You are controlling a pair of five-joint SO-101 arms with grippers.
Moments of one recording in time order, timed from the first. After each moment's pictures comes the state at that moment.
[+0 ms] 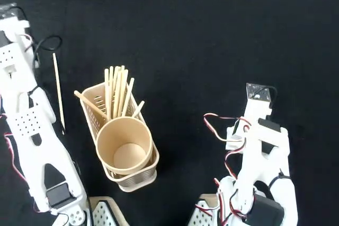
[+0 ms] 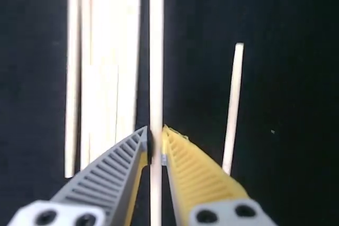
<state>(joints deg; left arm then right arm) -32.0 67.6 -89.8 100.3 -9.3 21.8 -26.5 68.4 49.9 12.1</state>
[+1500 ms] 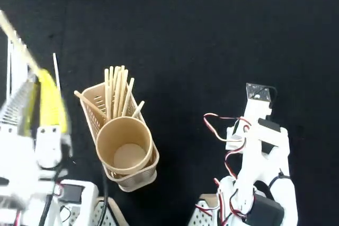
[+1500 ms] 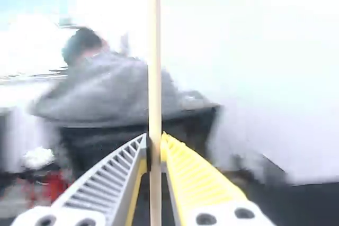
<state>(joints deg) -0.8 -91.2 37.3 51.4 -6.3 21.8 -26.5 68.4 49.9 12.1</state>
